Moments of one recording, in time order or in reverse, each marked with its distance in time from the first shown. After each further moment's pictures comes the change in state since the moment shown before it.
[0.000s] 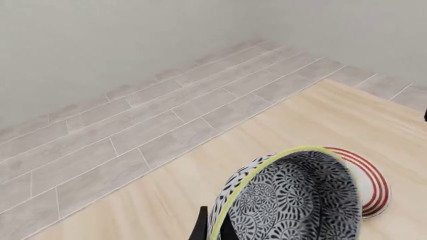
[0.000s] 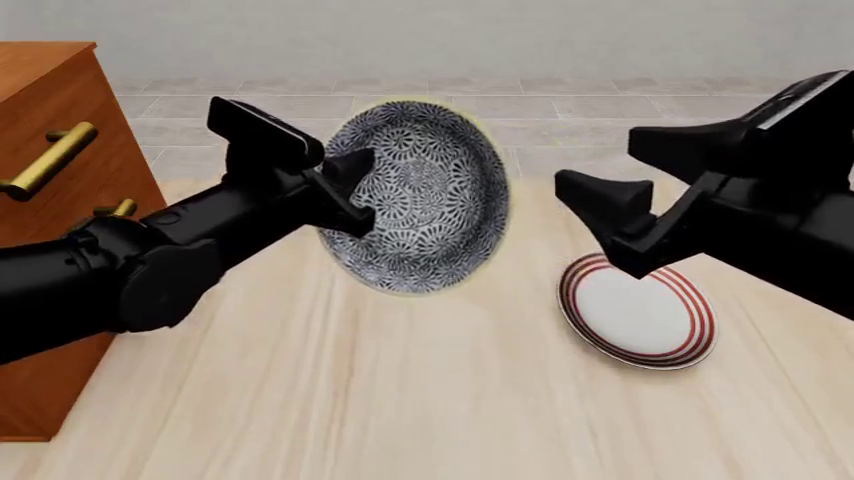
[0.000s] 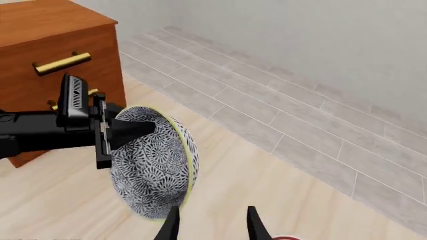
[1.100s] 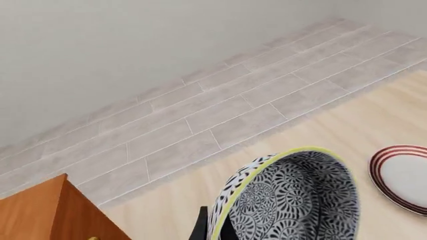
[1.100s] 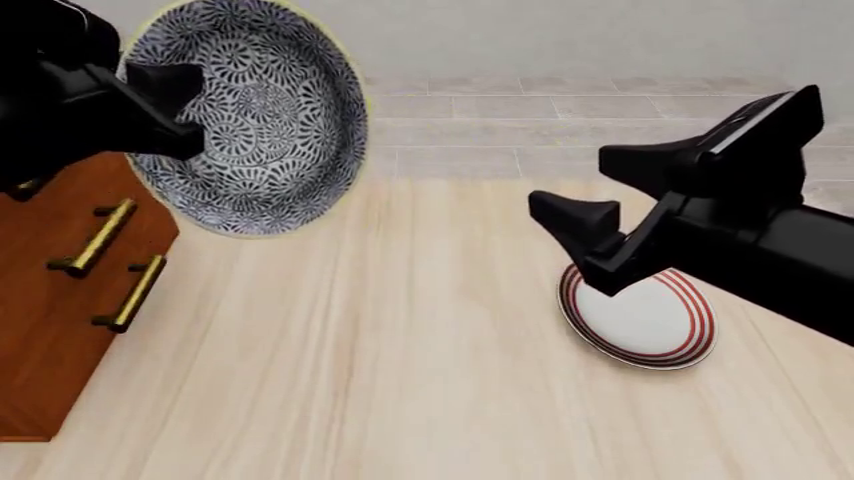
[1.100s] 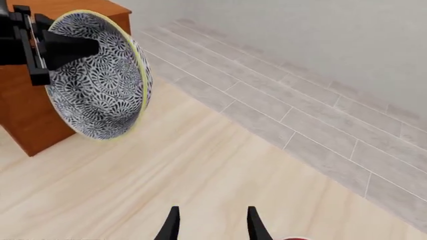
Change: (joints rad) left arm 0.263 -0.332 -0.152 0.513 0.118; right arm 0.046 0.039 0.021 -0.029 0.002
